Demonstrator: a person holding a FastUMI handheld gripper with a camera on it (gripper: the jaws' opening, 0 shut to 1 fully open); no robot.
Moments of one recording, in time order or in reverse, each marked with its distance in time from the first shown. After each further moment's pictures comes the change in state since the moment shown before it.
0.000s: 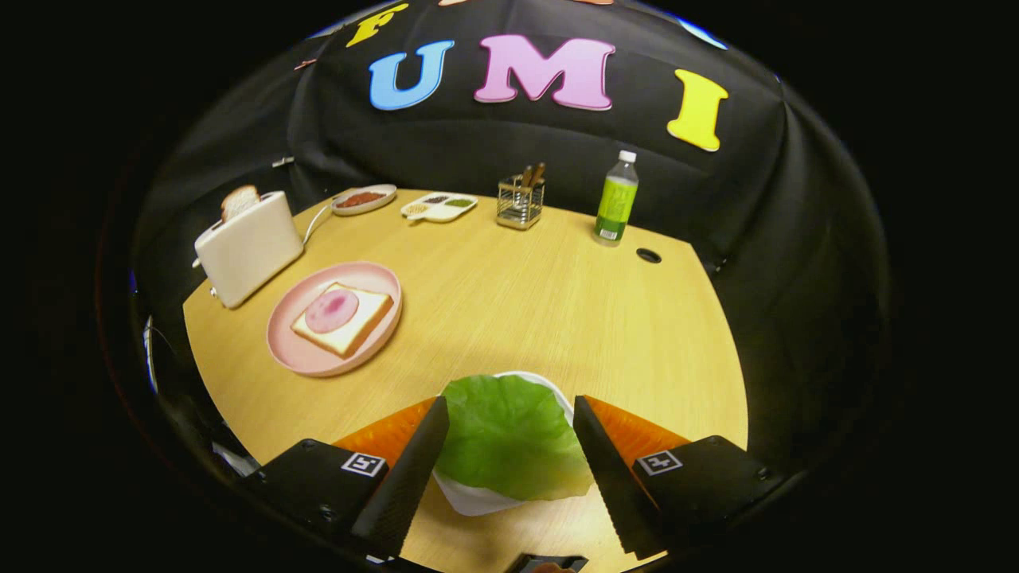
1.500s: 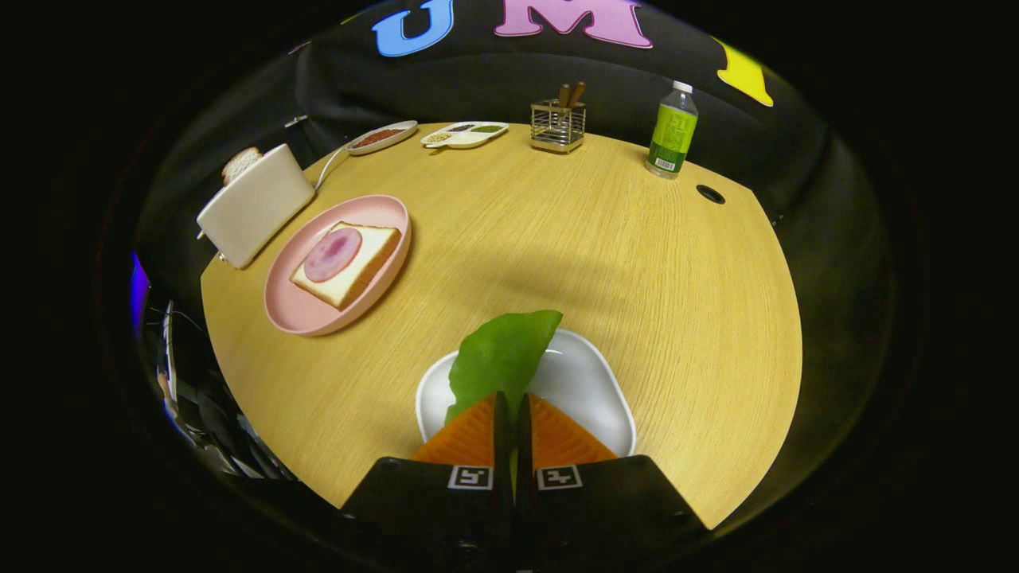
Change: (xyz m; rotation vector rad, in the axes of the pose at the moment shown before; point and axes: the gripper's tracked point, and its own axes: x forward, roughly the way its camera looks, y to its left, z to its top) arm 0.032 0.016 -0.016 0.004 0.226 0.147
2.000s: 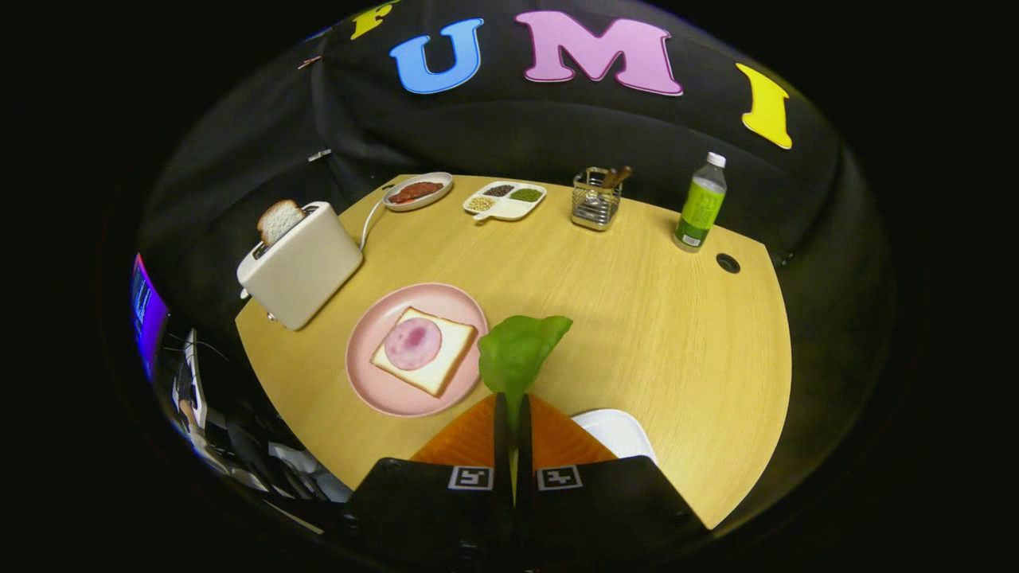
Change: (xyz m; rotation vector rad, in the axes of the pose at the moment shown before) arm -0.049 0.078 0.104 -0.003 -0.115 0.070
